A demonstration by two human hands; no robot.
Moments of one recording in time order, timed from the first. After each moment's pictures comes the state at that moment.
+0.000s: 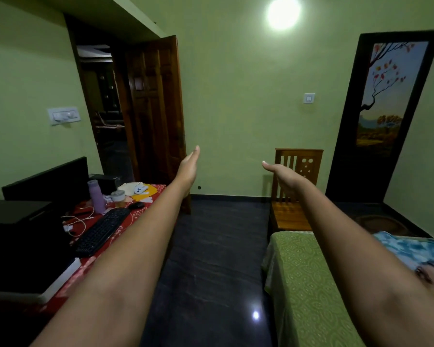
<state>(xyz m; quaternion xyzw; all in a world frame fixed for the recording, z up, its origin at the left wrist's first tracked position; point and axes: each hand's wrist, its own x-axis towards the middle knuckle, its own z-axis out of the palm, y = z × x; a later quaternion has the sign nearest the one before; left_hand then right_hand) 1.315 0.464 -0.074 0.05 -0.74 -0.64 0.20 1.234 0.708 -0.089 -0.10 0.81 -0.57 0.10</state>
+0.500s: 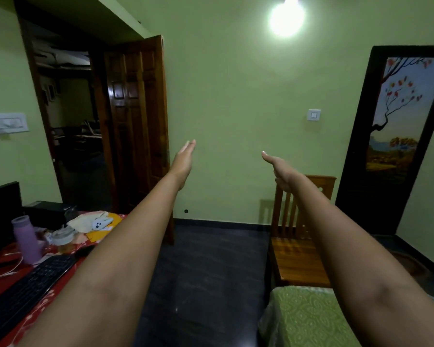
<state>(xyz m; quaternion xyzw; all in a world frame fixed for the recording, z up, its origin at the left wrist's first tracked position) 0.933 0.410 -0.053 0.02 -0.71 -0.66 0.22 0.858 0.655 -0.060 -0.12 0.77 -0.63 0.05</state>
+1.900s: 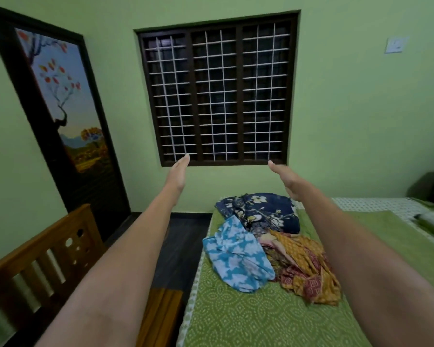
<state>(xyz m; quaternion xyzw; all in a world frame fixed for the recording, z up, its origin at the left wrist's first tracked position) 0.463 0.870 -0.091 -0.44 -0.60 -0.60 -0.30 0.732 0.973 -0.110 0.51 0.60 -0.50 -0.36</state>
